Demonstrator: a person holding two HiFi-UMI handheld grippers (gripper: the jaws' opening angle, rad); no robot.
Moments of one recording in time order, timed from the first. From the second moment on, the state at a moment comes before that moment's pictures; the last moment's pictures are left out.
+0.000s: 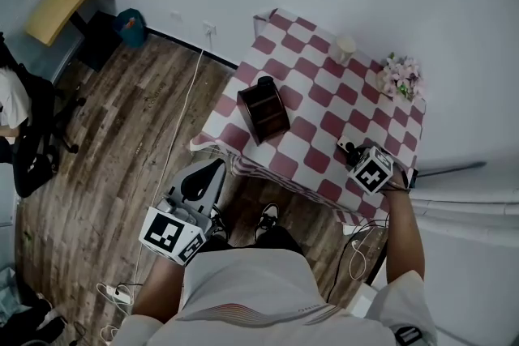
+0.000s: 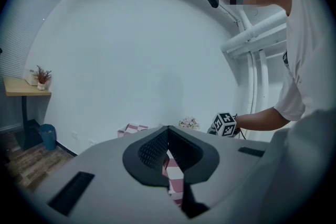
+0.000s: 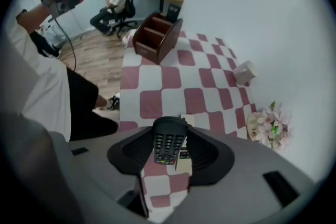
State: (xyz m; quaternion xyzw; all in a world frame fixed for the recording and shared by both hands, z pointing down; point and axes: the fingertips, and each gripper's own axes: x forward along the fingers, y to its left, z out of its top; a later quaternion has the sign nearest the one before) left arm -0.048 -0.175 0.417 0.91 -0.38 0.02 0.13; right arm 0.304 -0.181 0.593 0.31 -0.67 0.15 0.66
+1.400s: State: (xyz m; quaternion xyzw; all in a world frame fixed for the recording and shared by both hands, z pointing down) left arm -0.095 -0.181 0.421 0.89 -0.44 0.00 0.14; right arm 0.249 -0.192 0.679 0.15 -0.66 0.18 0.71
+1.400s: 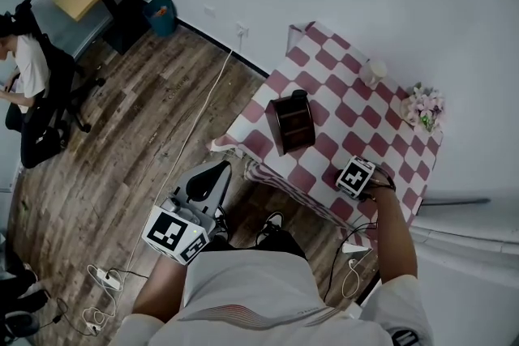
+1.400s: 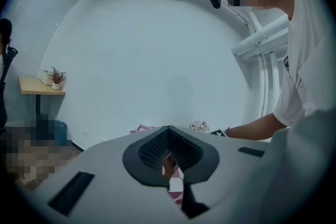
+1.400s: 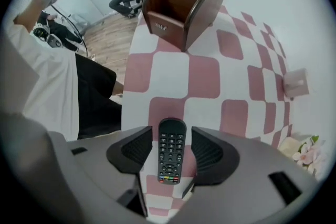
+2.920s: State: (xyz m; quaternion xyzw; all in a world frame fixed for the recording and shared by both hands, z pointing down) left arm -0.059 -0.175 0.376 0.92 -0.38 -0.01 0.08; right arm 0.145 -0.193 0.407 0.55 -0.83 0.03 0.06
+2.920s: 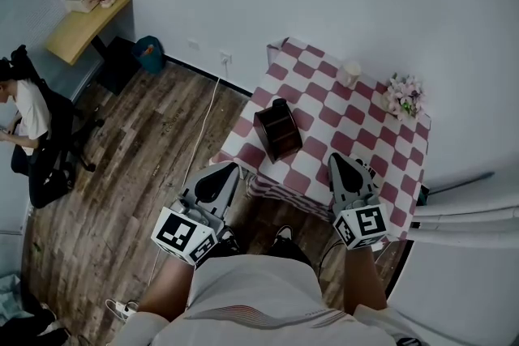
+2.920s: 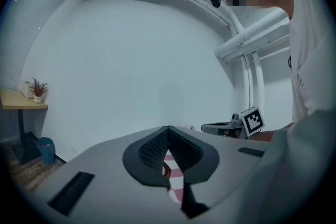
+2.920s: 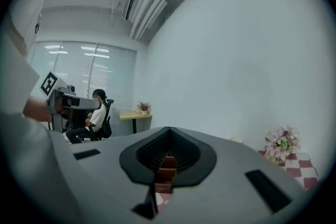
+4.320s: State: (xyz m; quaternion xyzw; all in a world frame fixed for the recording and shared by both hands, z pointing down) left arm -0.138 -0.170 0.417 0.88 -0.45 0.00 0.13; right arm 0.062 -0.369 0.529 0.55 -0.79 0.17 0.20
